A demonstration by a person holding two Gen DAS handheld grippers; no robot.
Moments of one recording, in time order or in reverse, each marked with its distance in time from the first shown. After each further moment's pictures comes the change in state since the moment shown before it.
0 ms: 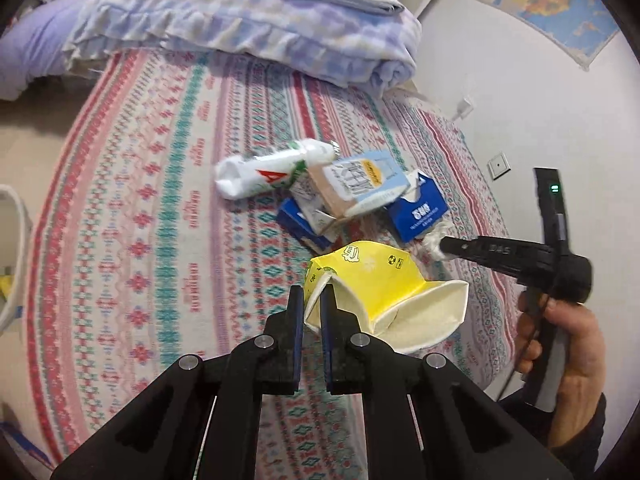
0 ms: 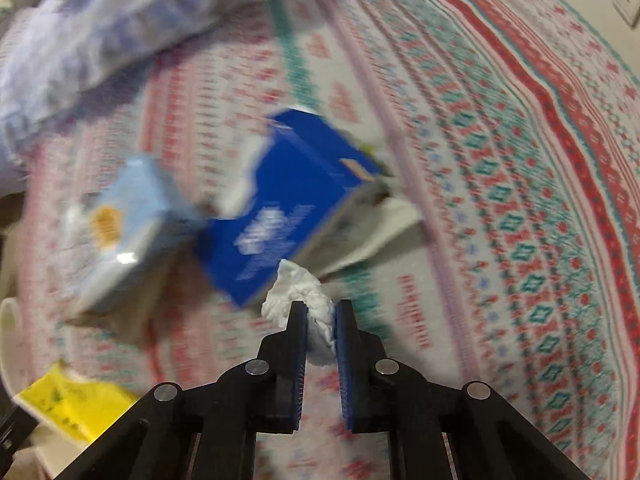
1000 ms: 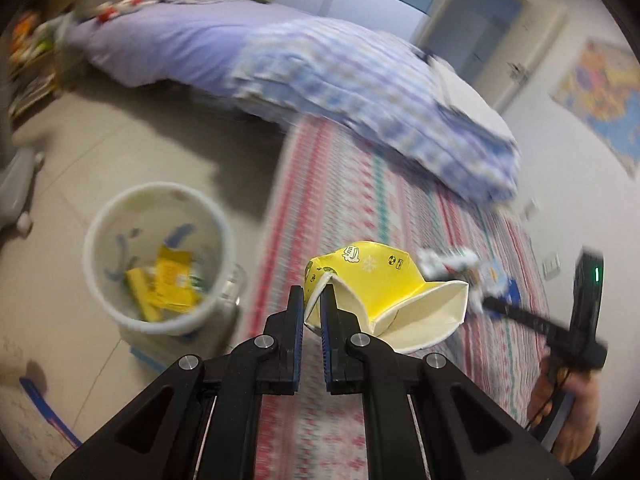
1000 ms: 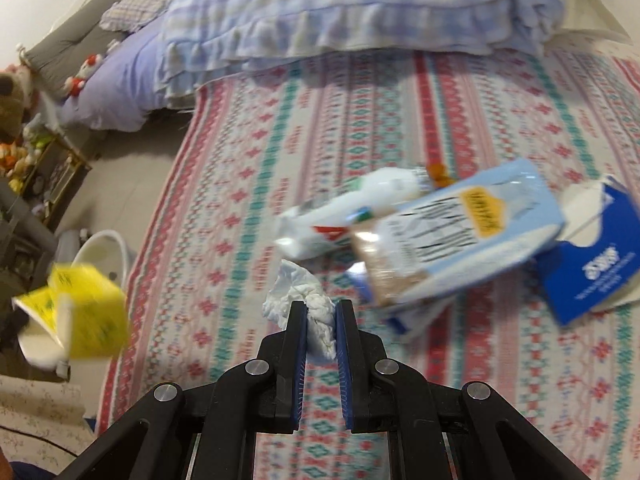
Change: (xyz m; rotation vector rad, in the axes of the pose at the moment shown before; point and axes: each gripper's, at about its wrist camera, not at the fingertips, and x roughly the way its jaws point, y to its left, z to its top) left arm -0.133 0.176 -0.013 -0.264 -0.248 0.195; right arm 0.006 0.175 -0.041 -0.307 -0.090 0.215
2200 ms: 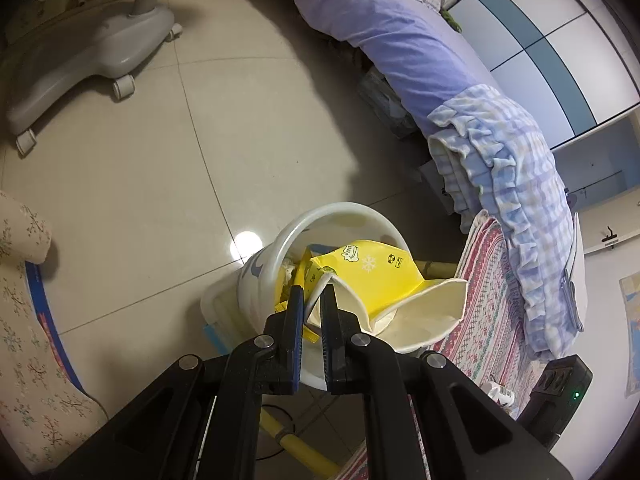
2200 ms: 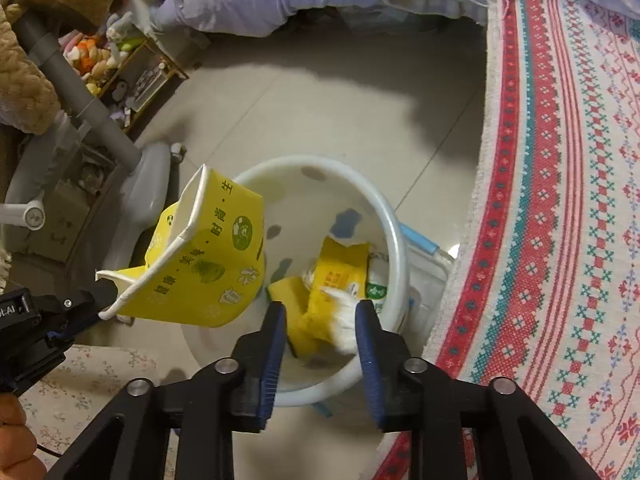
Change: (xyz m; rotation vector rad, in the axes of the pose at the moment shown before) left arm 0.013 0.209 0.035 -0.578 0.058 0.140; right arm 0.155 0.259 0.002 -0.184 0.187 0.219
